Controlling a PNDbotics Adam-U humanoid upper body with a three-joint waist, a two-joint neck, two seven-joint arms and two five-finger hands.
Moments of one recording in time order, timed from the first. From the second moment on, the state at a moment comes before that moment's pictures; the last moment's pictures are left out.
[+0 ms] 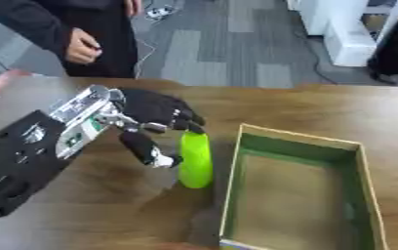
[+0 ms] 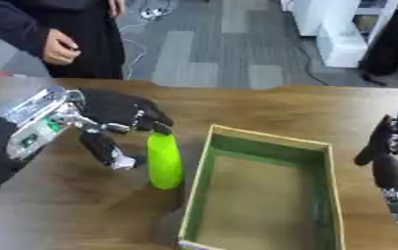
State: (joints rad) left arm -0.71 0.78 -0.48 -1.47 -0.79 -0.57 -0.53; right arm -0.28 -0.42 0.05 -1.99 0.59 -0.59 0.11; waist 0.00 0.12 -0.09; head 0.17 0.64
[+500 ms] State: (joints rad) left arm -0.71 0.79 -0.48 -1.49 -0.76 -0.54 -0.56; right arm -0.28 -0.42 0.05 -1.99 0.59 -0.59 0.11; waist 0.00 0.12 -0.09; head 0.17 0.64
